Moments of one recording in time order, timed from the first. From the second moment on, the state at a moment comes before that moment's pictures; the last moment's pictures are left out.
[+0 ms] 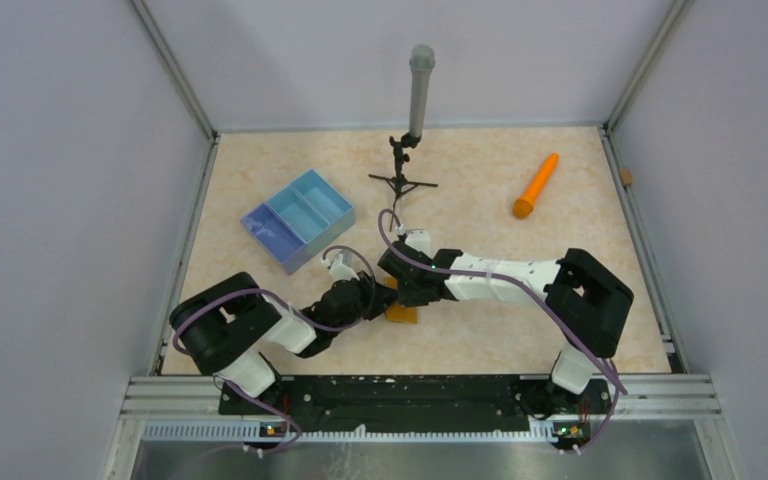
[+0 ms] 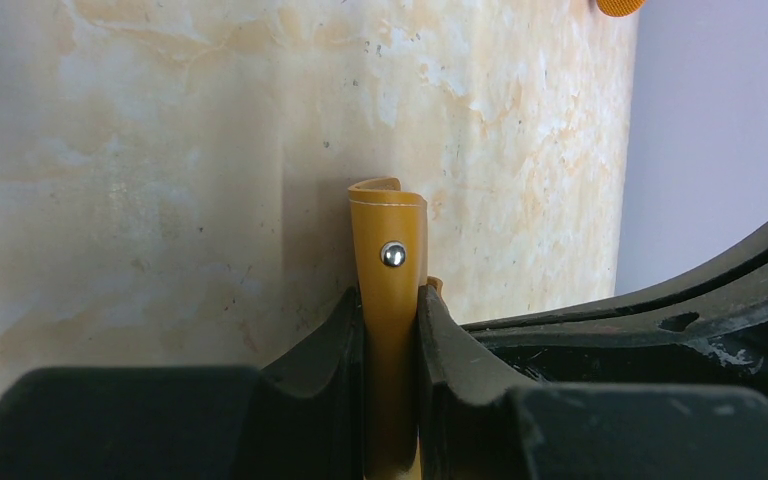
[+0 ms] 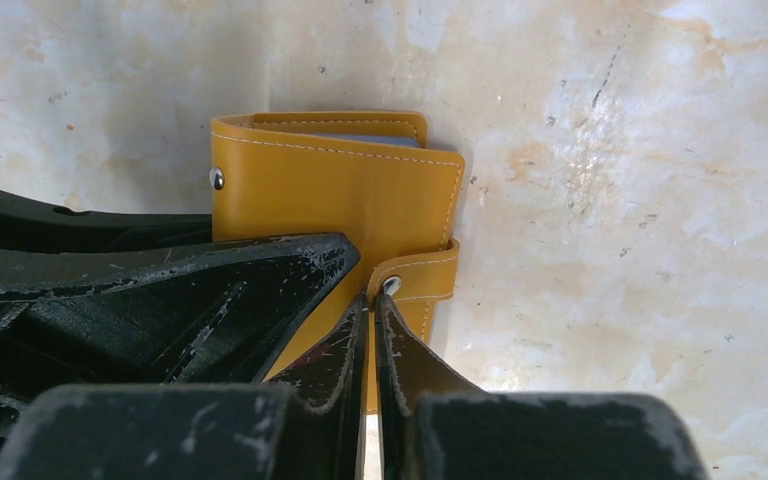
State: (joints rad) left arm -0.87 1.58 0.24 0.90 -0.16 -1.21; right arm 1.05 1.71 1.10 -0.51 0.28 0.86
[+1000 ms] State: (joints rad) left arm -0.87 1.58 0.23 0.91 -0.15 -1.21; right arm 0.96 1.59 0.93 -0.32 0.07 0.71
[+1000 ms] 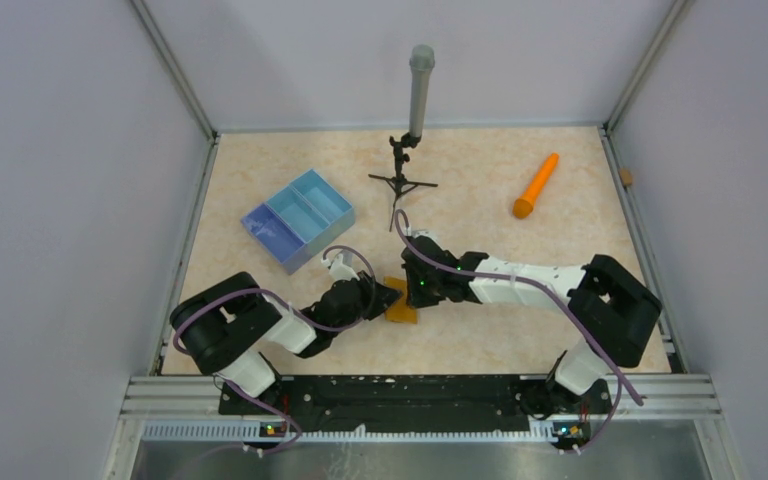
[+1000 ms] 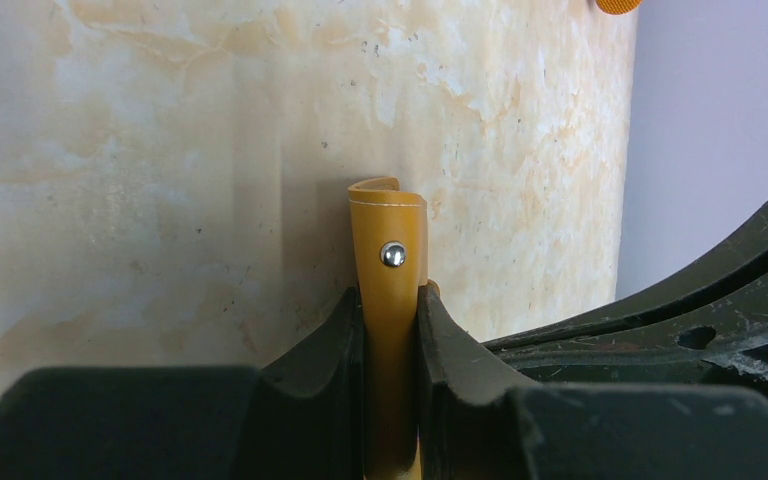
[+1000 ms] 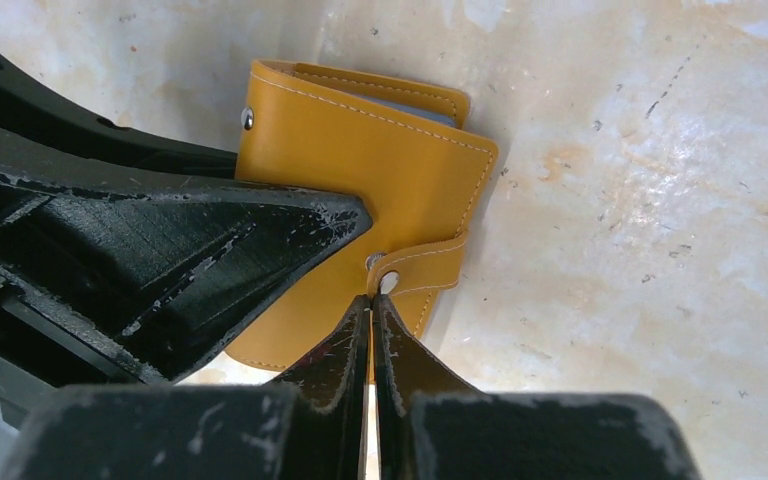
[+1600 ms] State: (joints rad) left arm -0.87 1.58 0.23 0.91 -0.15 -1.20; right arm 0.94 1.60 0.93 -0.27 0.01 0.67
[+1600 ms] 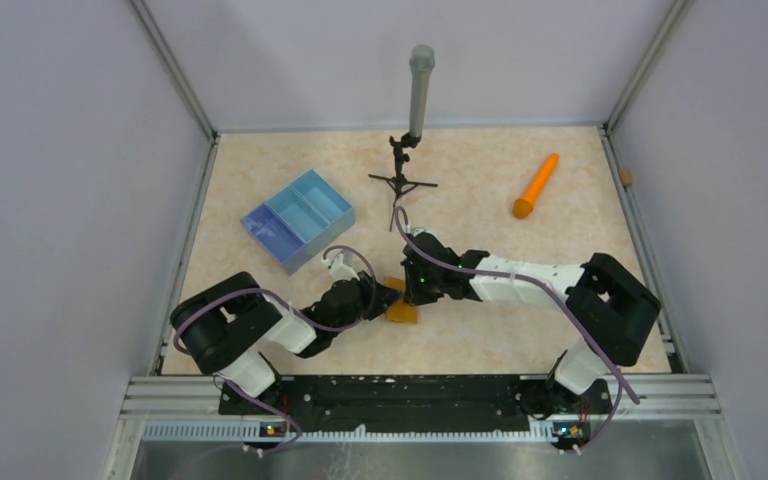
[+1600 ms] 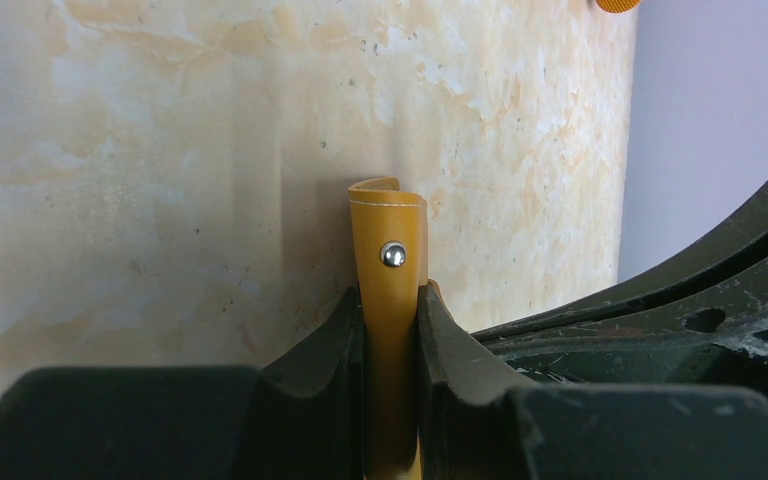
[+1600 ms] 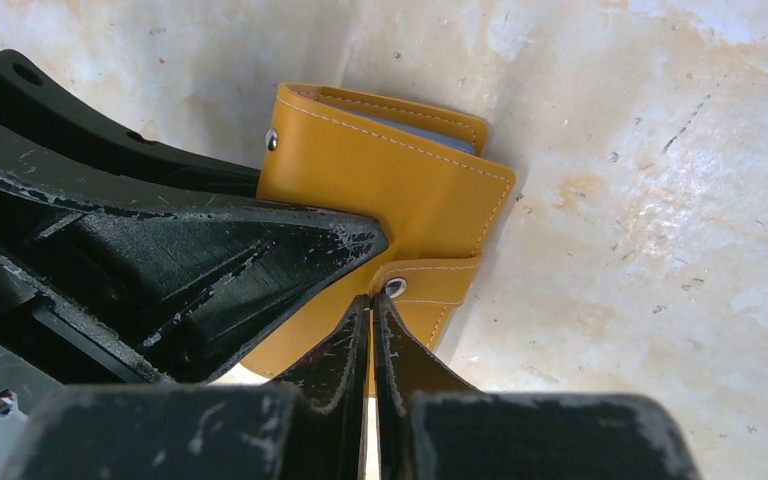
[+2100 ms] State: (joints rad) left arm -0.87 1.58 0.23 0.91 -0.15 -1.20; right arm 0.92 1.61 0.92 -0.25 -0.04 0.68
